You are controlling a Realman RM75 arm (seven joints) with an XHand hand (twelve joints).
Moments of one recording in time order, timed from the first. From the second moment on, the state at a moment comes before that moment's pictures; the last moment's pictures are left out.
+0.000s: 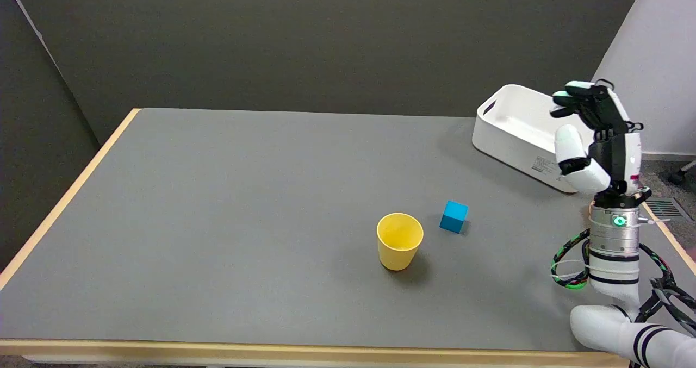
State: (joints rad) arm 0.03 -0.96 -1.92 0.71 0.89 1.67 1.26
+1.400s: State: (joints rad) arm -0.21 -0.86 -1.80 1.01 0.65 1.06 0.58
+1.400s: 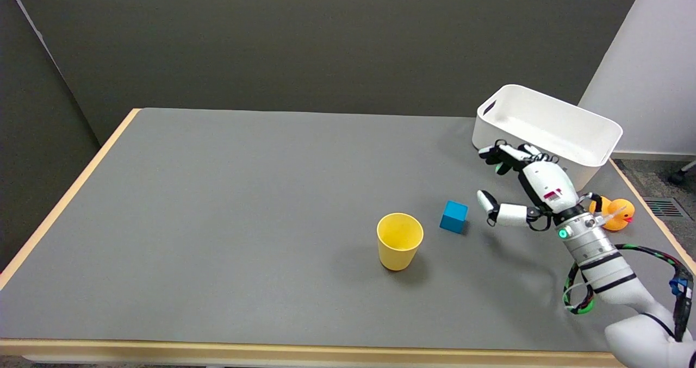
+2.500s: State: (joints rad) arm -0.45 -0.91 -1.66 1.35 0.67 0.97 0.41
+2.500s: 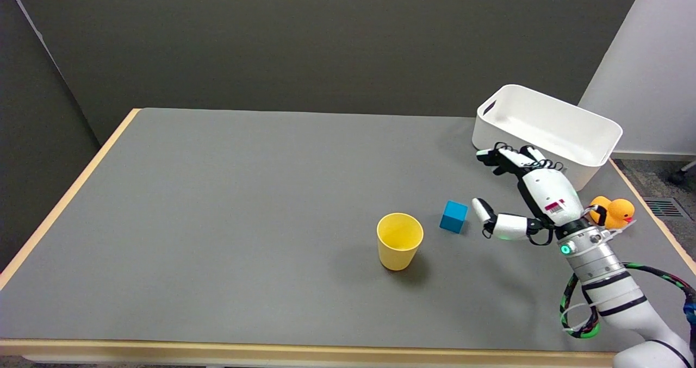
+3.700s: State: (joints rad) arm -0.44 -0.90 -1.67 1.41 0.69 0.67 0.39
